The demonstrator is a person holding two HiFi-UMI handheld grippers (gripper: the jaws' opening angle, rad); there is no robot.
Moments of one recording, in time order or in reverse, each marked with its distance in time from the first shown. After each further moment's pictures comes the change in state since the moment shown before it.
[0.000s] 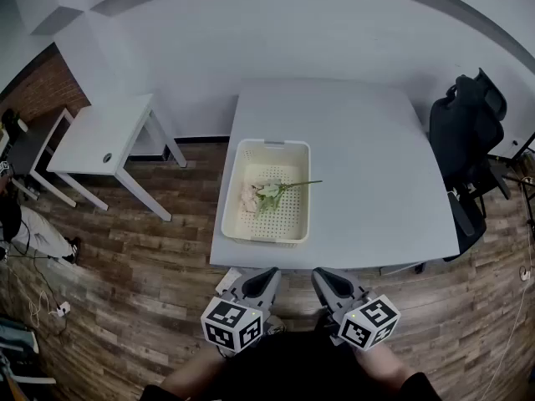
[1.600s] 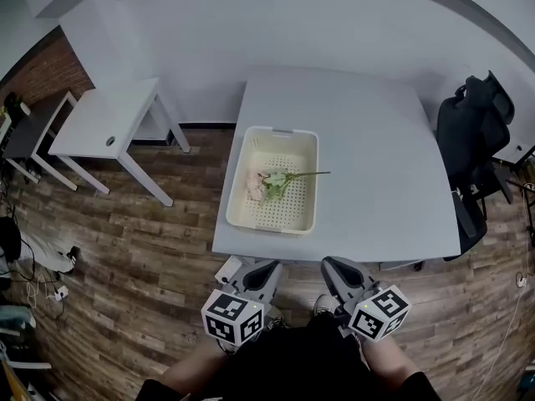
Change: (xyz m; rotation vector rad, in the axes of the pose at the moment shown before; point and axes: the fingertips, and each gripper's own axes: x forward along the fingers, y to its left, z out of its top) left arm -0.006 0.005 -0.005 -0.033 0.004 0.021; right arm -0.002 -0.007 0.010 -0.010 0.019 0.023
